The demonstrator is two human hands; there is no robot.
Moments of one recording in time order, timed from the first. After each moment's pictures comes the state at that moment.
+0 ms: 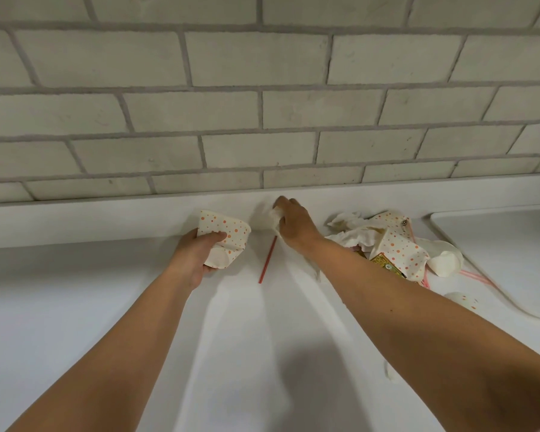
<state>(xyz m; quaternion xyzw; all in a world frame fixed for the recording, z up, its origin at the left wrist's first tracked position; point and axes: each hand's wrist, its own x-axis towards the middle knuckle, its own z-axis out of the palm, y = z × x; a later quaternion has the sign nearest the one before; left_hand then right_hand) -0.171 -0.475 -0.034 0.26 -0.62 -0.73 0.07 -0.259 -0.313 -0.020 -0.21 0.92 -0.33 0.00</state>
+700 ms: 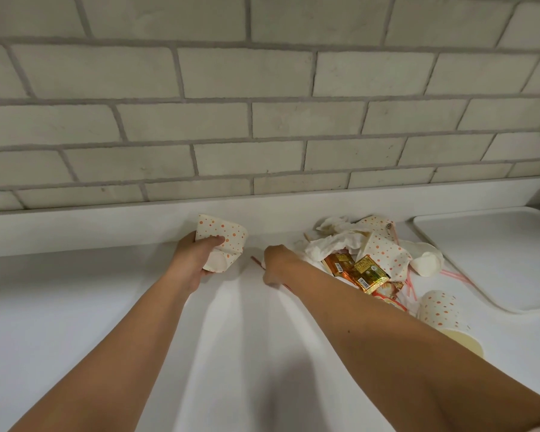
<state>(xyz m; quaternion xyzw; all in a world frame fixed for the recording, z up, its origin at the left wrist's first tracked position) -0.166 -0.462 -0.022 0.25 -0.65 -0.72 0.07 -0.217 -0.321 -0.027 -0.19 0.96 0.01 0.20</state>
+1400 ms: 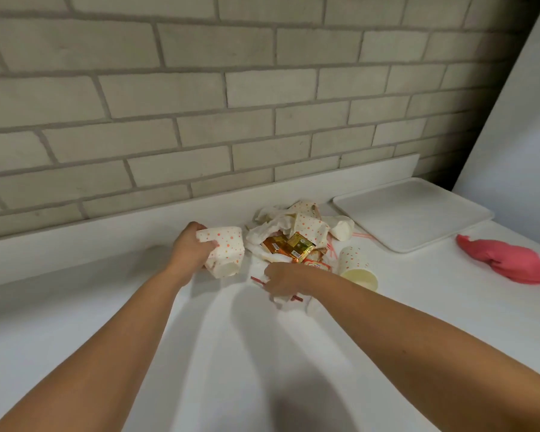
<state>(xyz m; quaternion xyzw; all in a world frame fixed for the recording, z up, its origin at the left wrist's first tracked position) -0.143 -0.384 0.002 0.12 -0.82 -0.56 0.05 -0.124 -0.206 -0.004 -0.13 0.95 -0.13 0.27</state>
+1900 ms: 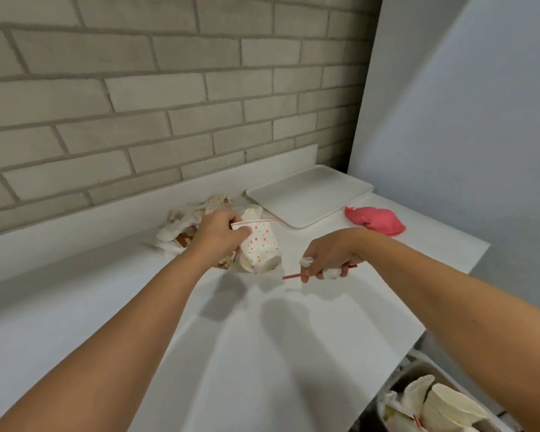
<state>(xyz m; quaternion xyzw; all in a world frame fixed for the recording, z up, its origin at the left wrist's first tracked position) -0.063 -0.194 0.054 -0.14 -0.90 -0.41 -0.01 -0.028 0.014 0.050 0.01 0.91 -0.21 0.36</state>
